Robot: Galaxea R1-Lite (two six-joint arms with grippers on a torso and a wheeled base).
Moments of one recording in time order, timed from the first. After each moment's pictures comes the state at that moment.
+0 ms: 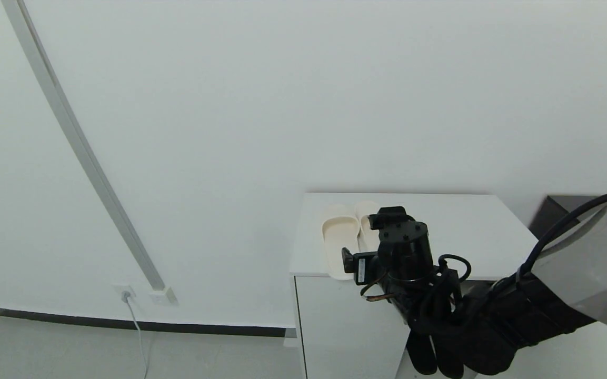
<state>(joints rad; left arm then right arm) 0.00 0.00 0.00 0.00 -0.03 0.00 0.80 2.07 -0.95 -0.81 -0.56 0.27</state>
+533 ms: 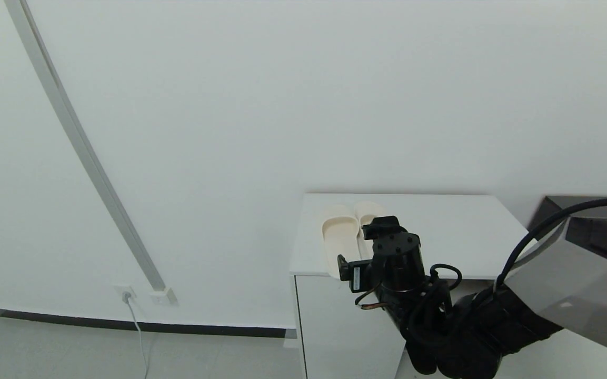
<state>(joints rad) 0.00 0.00 0.00 0.00 -0.02 0.00 0.80 2.14 -0.94 -0.89 -0.55 0.25</state>
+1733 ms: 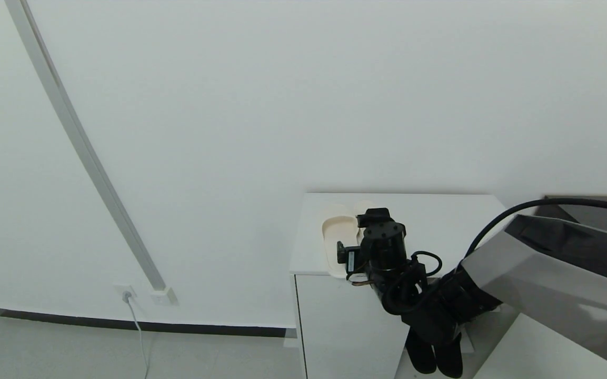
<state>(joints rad) 0.00 0.00 0.00 0.00 -0.02 0.00 0.72 2.30 -1.16 -0.88 -0.54 0.22</state>
